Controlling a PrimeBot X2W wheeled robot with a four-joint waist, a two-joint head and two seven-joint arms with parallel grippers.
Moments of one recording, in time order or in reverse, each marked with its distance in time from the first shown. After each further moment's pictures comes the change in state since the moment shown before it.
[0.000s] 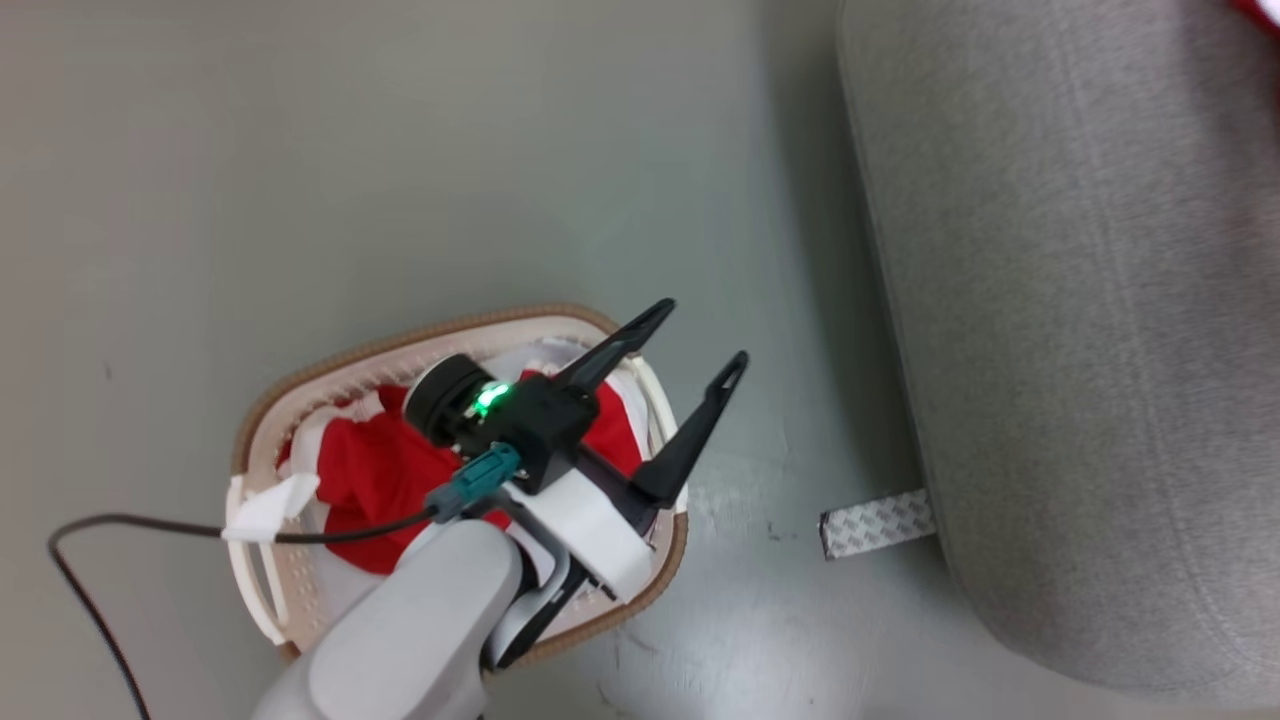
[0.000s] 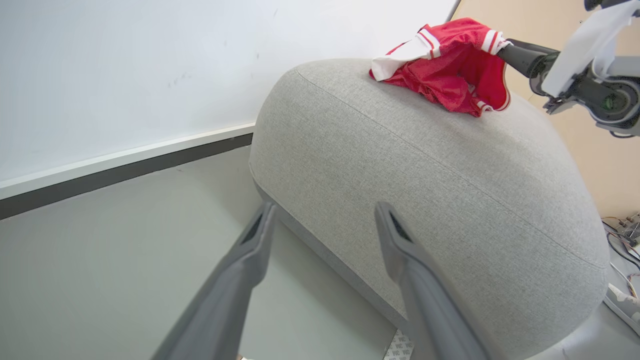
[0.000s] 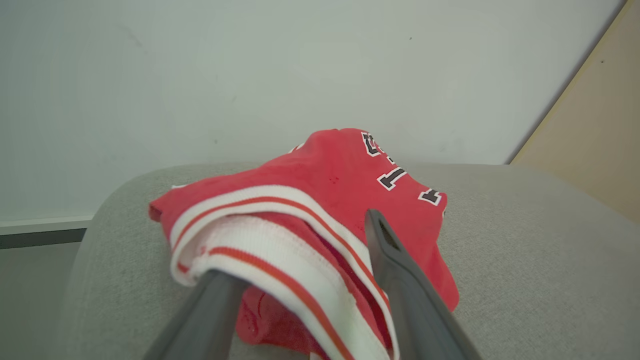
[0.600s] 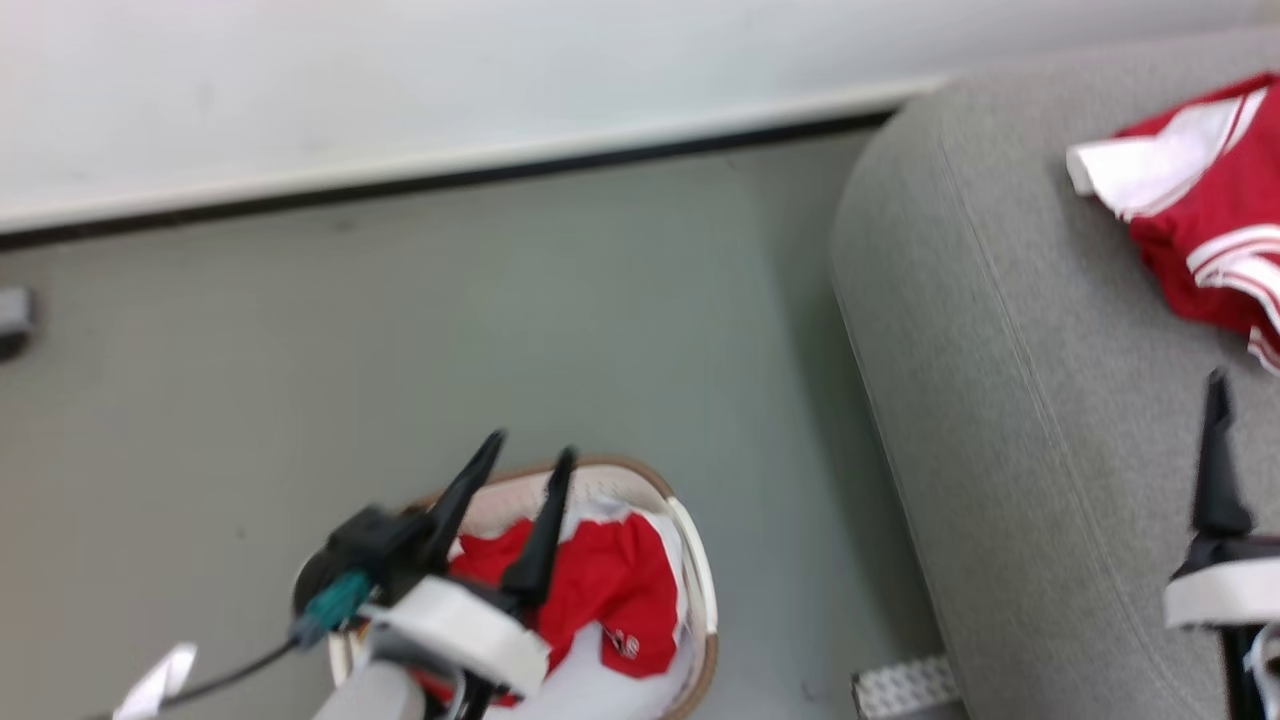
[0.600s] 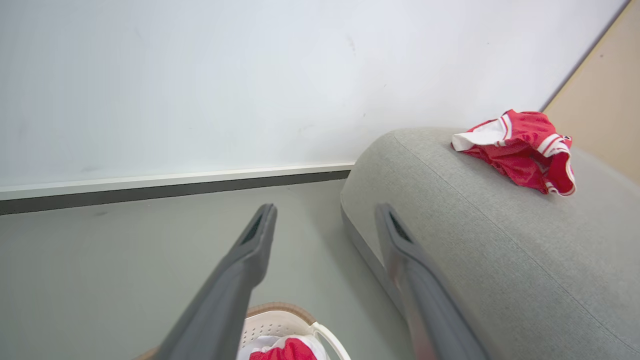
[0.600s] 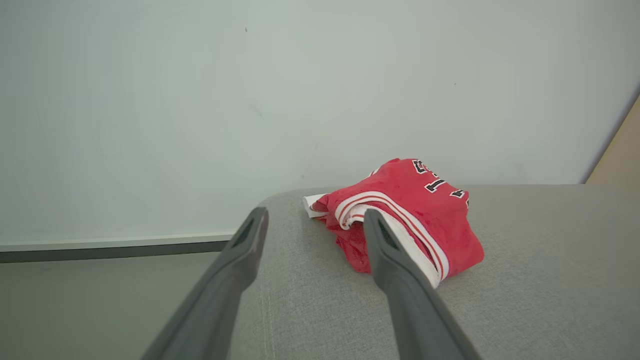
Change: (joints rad) left arm 0.319 -0.035 0.268 0.044 -0.060 0.055 -0.053; right arm 0.542 0.107 0.171 -0.398 0.087 0.000 0.000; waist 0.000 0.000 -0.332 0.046
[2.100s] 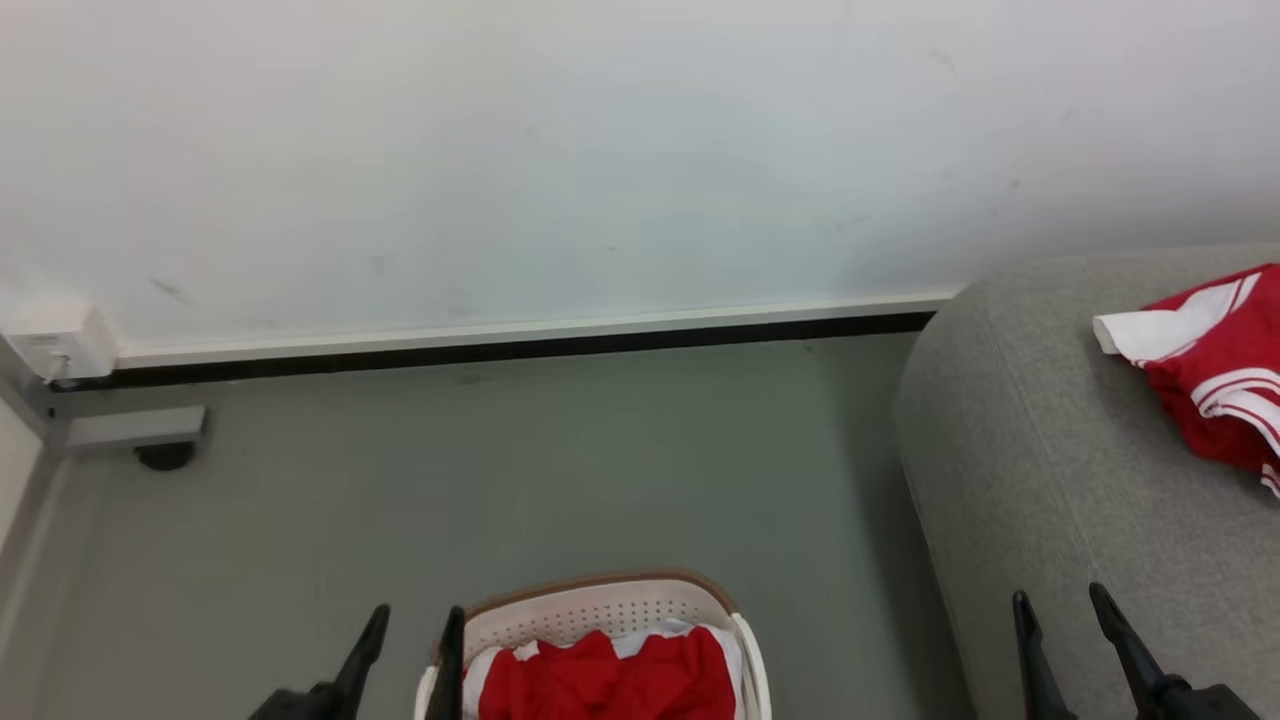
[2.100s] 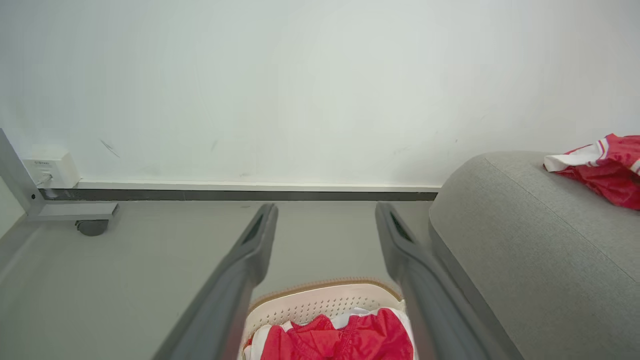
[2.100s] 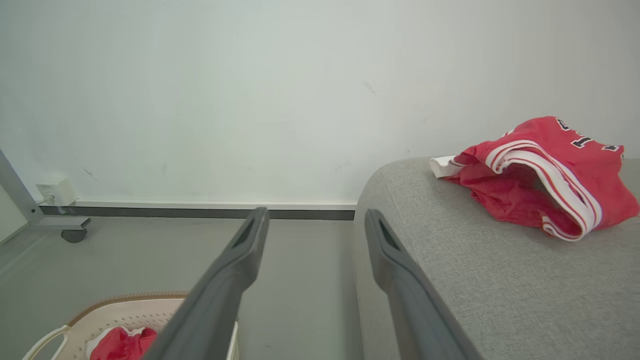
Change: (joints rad) left arm 0.388 -0.159 0.409 -0.052 0.268 -0.097 0.000; right arm 0.316 0.087 0.209 -0.027 -0.001 0.000 0.000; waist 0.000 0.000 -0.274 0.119
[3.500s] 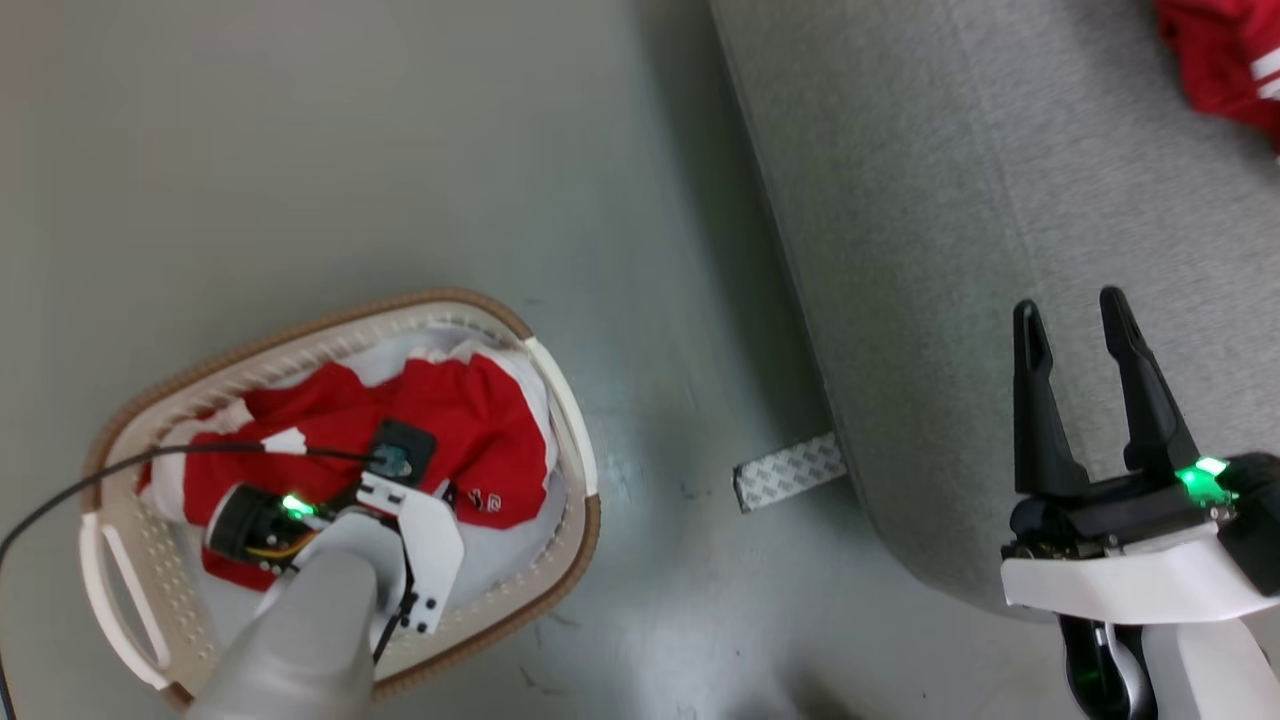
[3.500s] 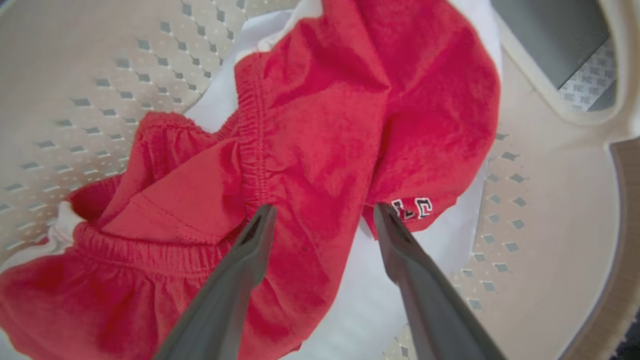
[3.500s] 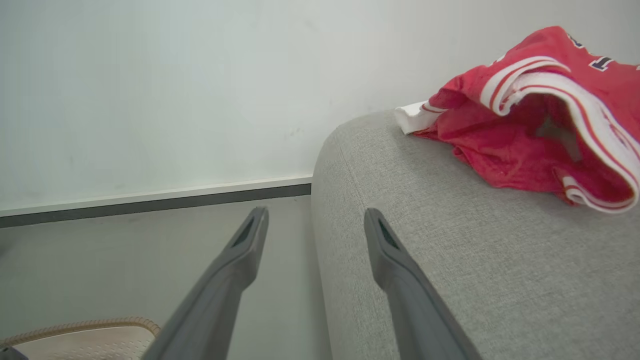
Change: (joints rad) left arm -0.800 0.079 -0.283 0.951 0.228 0.085 0.231; right arm -0.301 0.001 0.101 -0.257 0.203 0.000 0.000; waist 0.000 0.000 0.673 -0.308
